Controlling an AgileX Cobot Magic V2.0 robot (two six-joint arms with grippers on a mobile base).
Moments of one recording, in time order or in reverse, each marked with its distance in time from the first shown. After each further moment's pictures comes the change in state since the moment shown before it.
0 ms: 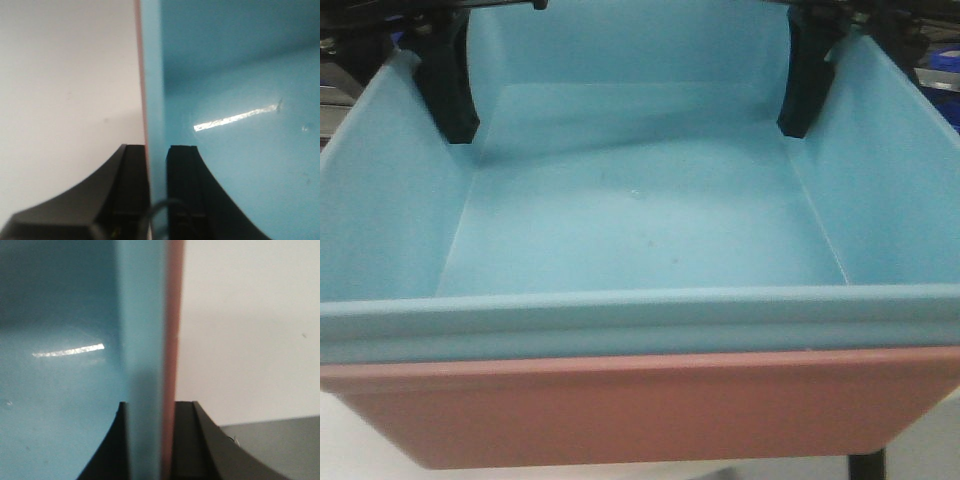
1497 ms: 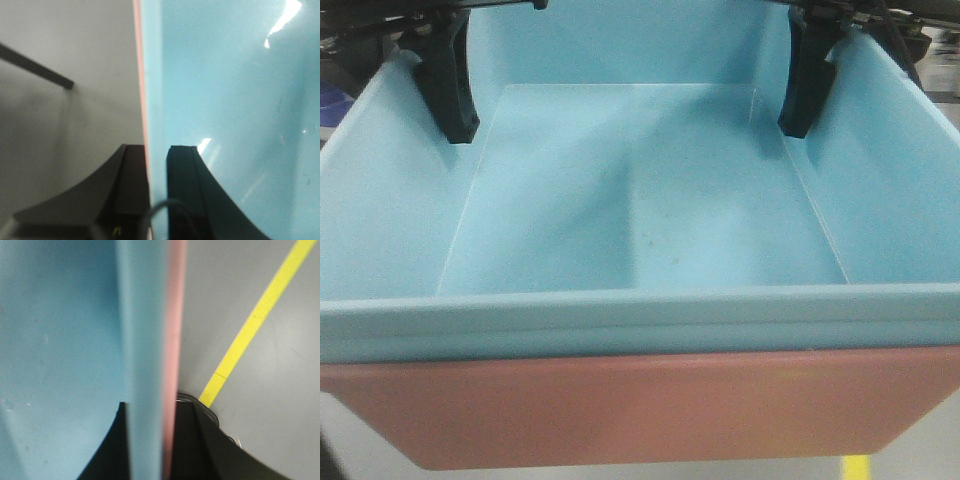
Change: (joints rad) left arm 0.000 0.000 0.000 0.000 0.000 0.000; right arm 0.000 0.000 0.000 0.000 0.004 0.000
